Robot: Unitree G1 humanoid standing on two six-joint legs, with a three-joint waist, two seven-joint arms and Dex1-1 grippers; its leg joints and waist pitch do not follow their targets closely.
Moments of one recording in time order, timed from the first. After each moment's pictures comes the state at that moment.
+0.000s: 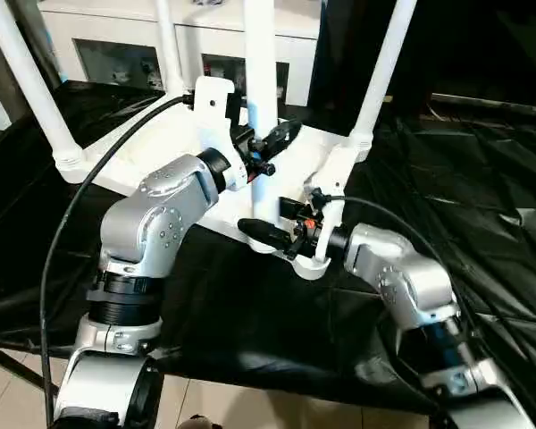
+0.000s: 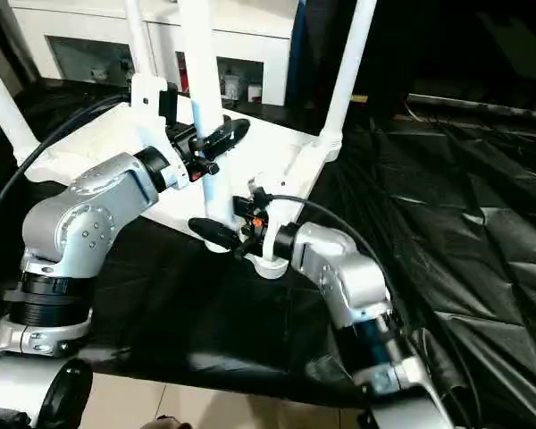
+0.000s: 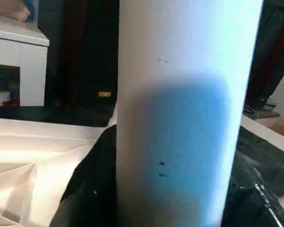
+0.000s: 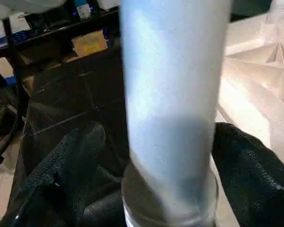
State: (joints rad) left arm -0.74 0.15 0.02 0.05 -0.47 0.67 -0.37; right arm -0.58 -0.15 0.15 0.26 0.38 0.52 0.74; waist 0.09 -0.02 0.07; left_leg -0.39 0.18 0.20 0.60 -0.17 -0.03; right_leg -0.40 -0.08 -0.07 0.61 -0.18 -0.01
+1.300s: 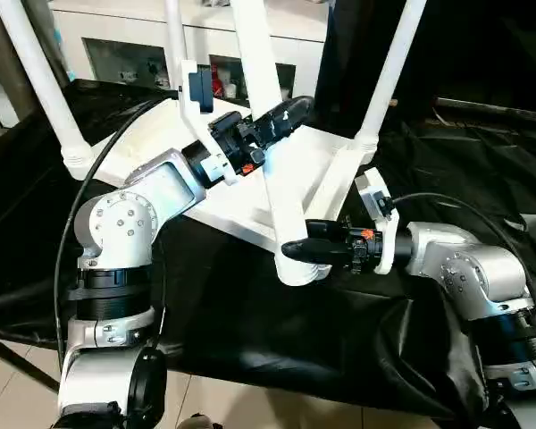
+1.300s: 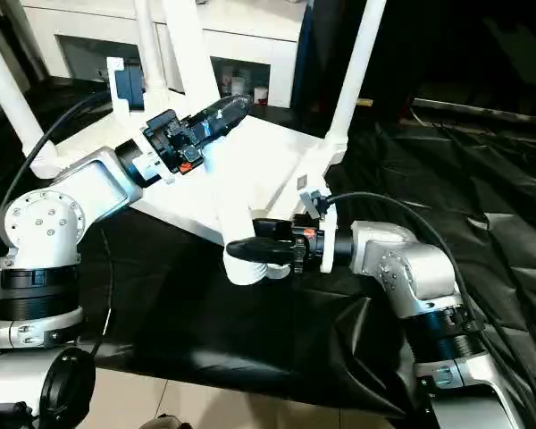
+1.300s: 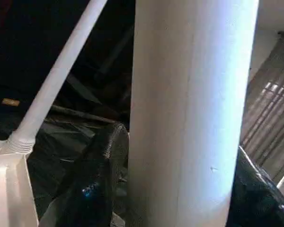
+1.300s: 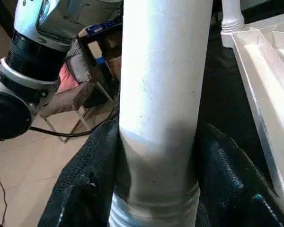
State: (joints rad) left arm -0.76 0.12 0.22 0.04 -0.82 0.87 -0.51; right arm -0.54 -0.40 0.13 0.16 0.56 0.68 1.19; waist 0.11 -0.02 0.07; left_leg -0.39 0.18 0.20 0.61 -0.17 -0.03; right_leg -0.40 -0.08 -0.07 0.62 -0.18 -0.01
